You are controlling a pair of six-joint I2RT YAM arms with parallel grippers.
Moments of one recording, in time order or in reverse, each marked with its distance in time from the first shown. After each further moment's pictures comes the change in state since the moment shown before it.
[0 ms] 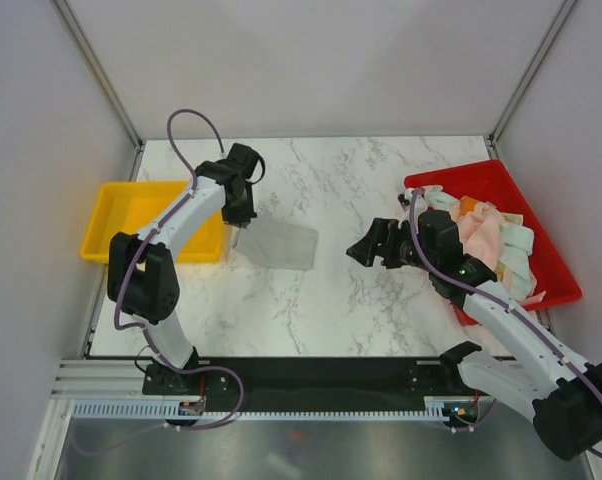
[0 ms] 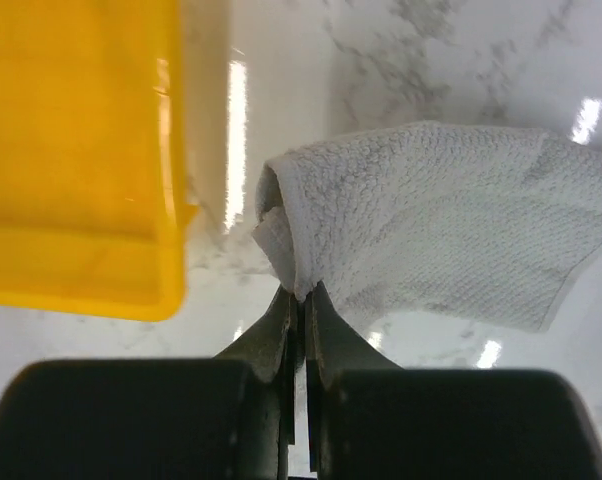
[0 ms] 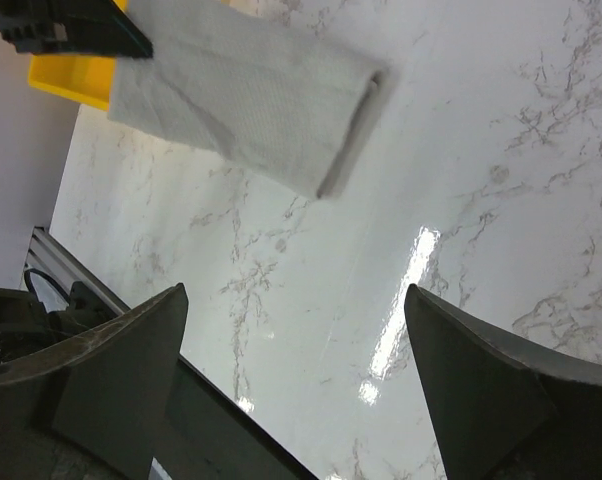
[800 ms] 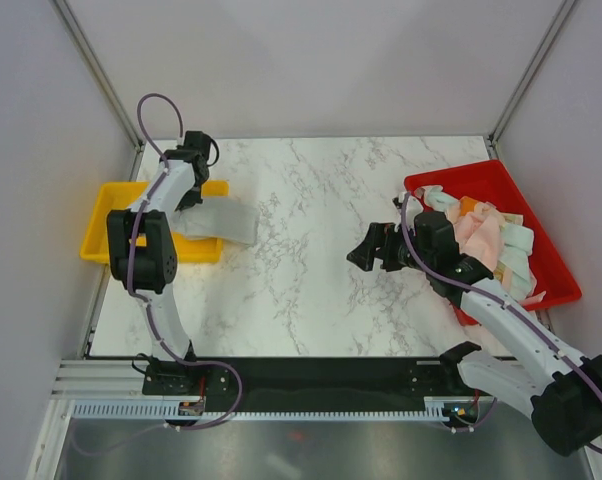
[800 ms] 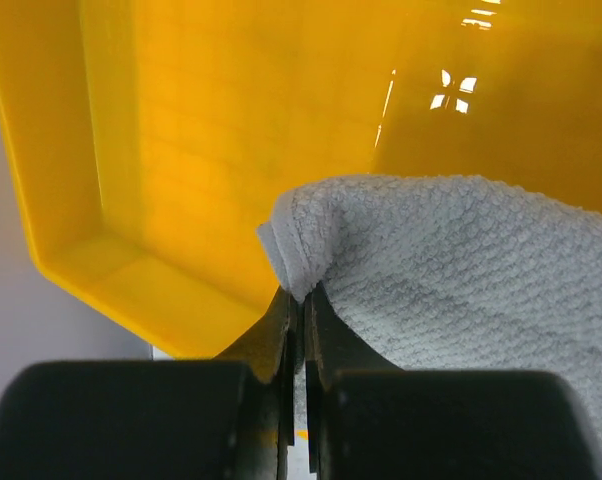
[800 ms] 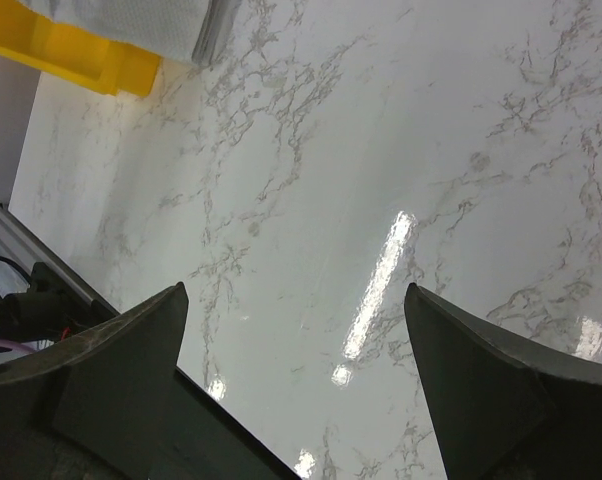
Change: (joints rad) left arm 0.322 0.203 0.158 0.047 -0.379 0.399; right arm 0.000 0.021 -0.009 -0.022 0.000 -0.071
